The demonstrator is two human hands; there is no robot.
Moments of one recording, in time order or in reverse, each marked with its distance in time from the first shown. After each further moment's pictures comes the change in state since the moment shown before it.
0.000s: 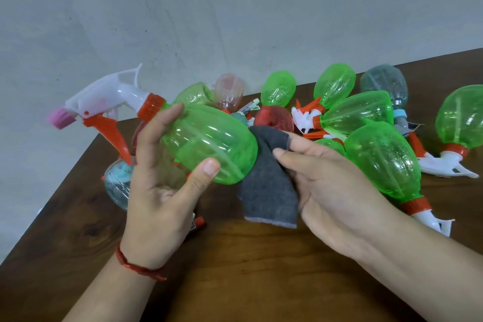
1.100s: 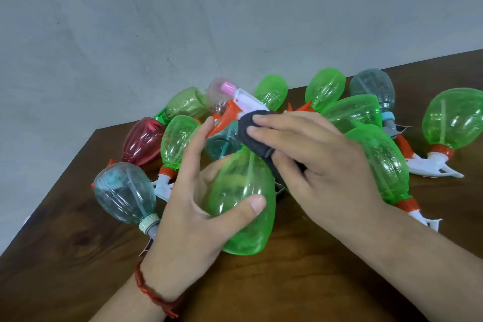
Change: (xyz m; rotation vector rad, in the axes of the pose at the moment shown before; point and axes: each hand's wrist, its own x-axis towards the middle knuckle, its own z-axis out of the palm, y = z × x) left_hand -0.019 0.015 0.027 -0.186 -0.226 -0.370; right_hand 0.008 -0.014 -0.026 -1.454 0.111 -1.069
